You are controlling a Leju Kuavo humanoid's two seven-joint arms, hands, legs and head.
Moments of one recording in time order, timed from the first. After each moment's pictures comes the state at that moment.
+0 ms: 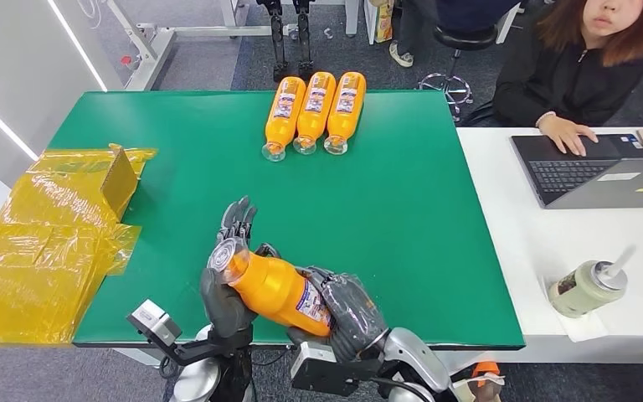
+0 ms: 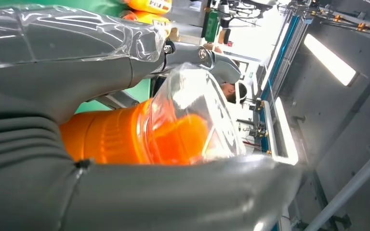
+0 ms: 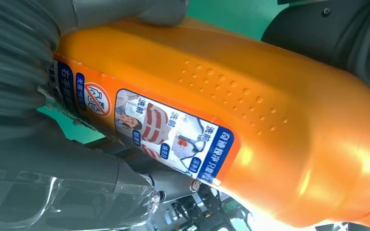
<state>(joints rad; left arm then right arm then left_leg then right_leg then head) -0.07 -0.25 -0.50 -1.12 0.03 -0.04 -0.59 -0.10 -0.04 0.62 -1.60 0.80 0.06 -0.21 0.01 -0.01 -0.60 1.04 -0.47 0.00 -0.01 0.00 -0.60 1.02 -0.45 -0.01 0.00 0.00</state>
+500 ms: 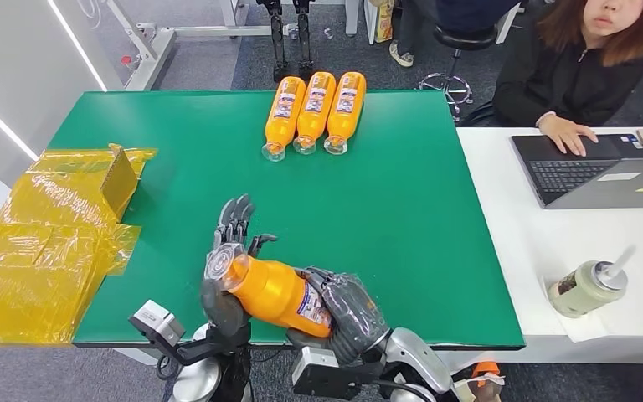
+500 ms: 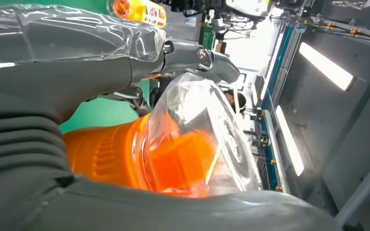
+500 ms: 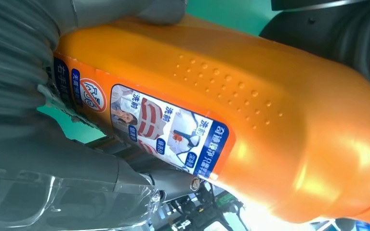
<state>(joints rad) -0.07 -0.24 -0.50 -1.15 -0.03 0.04 -0.59 -0.09 -0.04 0.61 -1.63 0.80 0.07 -0.22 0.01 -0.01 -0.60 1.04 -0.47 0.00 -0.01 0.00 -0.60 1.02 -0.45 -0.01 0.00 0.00</state>
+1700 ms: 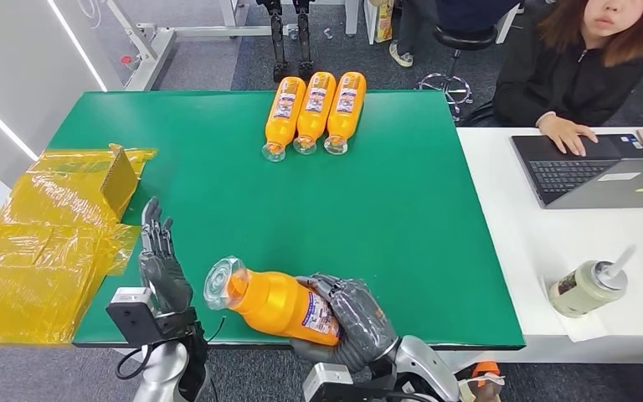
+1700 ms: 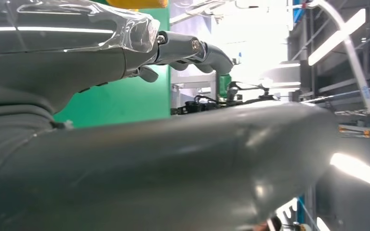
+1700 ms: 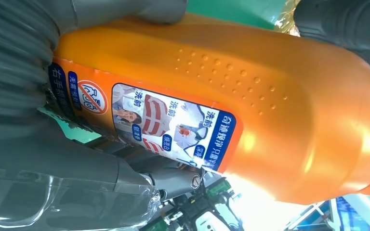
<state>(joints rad) -0.10 -0.22 -0.23 -1.06 -0.22 0.32 -0.66 -0.06 -0.09 0.61 -1.66 0.76 0.01 -0.28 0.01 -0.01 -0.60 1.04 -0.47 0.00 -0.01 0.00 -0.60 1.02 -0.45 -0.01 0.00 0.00</state>
